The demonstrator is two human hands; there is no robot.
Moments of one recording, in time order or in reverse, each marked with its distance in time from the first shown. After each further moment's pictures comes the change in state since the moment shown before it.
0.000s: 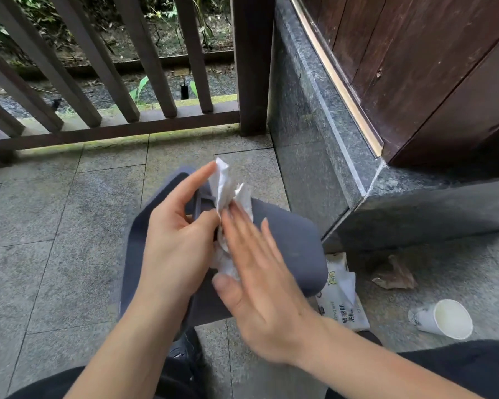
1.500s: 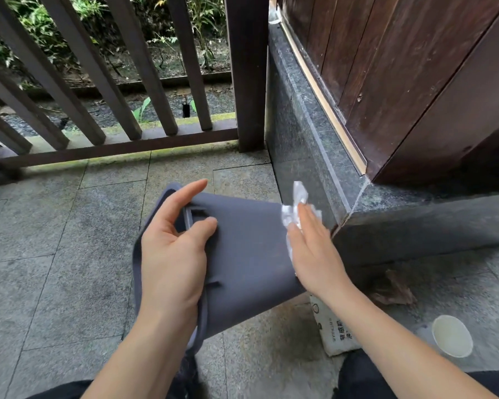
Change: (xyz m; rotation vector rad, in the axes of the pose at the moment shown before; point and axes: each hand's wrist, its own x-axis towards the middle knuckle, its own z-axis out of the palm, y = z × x) left_hand -0.010 0.013 0.024 -0.167 0.168 -0.045; right_hand 0.012 0.100 -0.044 -0.050 0.154 0.566
